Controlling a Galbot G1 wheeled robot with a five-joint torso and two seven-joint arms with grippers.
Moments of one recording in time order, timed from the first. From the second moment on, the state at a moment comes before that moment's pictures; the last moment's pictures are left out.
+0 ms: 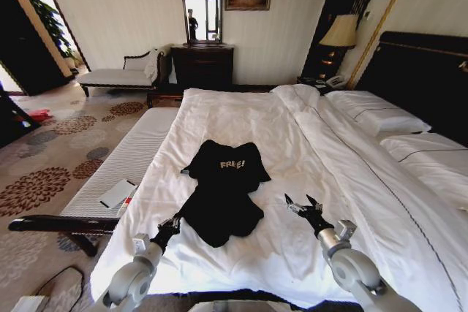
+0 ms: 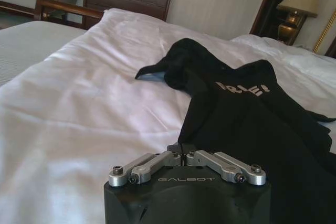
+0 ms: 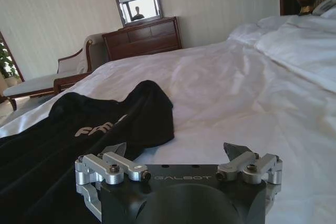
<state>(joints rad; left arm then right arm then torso) 1.65 -0.98 -0.43 -2.05 -0.72 0.09 -0.12 -1.65 0.94 0.55 2.09 0.80 -0.08 0.16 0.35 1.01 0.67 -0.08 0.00</state>
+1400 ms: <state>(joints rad) 1.80 -1.06 -0.51 -2.09 -0.68 0.05 -0.12 -1.49 0.84 0.28 1.89 0.90 -0.17 0.02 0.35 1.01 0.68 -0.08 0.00</state>
